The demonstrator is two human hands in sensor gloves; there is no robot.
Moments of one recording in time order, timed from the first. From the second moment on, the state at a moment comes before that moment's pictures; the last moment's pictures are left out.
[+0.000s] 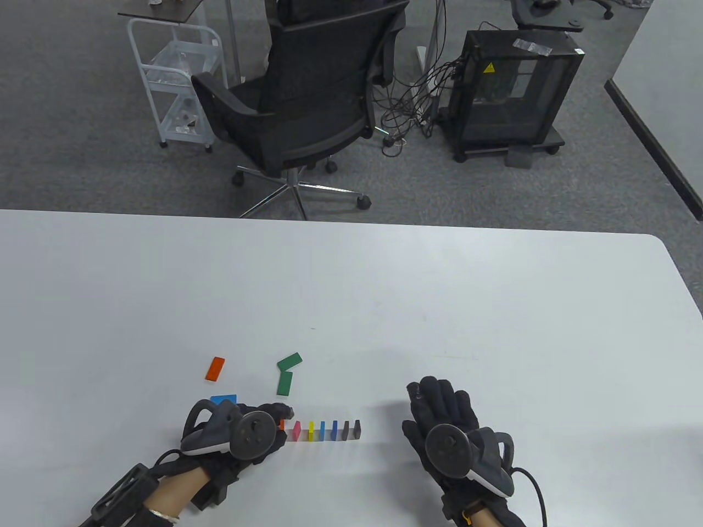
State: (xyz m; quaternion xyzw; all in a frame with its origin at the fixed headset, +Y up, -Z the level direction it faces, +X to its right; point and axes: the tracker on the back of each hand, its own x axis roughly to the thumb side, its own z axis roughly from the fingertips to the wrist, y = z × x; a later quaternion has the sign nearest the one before) left_hand -0.170 -0.760 -0.261 -0.10 -0.29 0.04 0.95; right_hand 0.158 -0.721 -0.248 0.16 -0.01 0.98 0.11
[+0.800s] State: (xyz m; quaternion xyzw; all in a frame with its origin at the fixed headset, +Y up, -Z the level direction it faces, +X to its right) left_hand -0.167 -0.761 -0.257 -0.11 -0.28 0.03 0.95; right_hand 0.157 -0.721 -0.248 0.16 -0.01 0.98 0.11
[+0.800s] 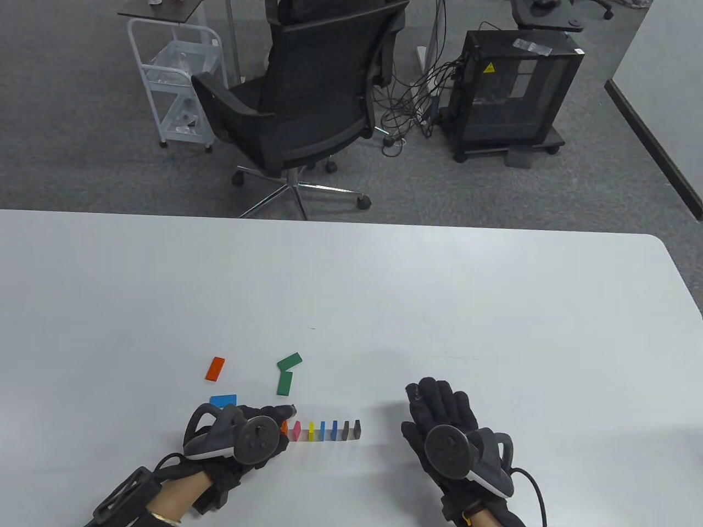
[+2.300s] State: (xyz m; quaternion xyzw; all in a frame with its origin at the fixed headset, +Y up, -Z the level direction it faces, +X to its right) left_hand -0.237 -0.769 -0.292 -0.15 -0.13 -0.10 0.97; right_hand 0.157 -0.722 -0.248 0.16 0.00 0.98 0.11
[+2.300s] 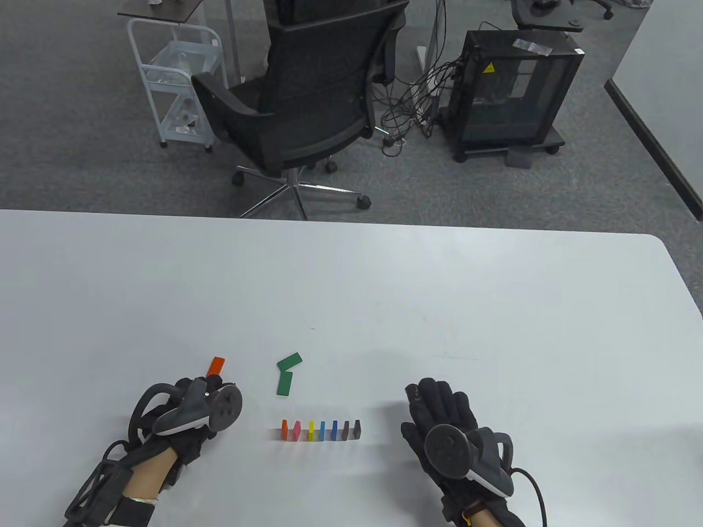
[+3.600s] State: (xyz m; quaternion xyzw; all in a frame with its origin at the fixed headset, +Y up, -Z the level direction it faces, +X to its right) left_hand -0.234 -0.750 -0.283 -0.10 -0.17 -0.02 0.98; right_hand 0.157 -0.721 -0.248 0.16 0.00 0.98 0.11
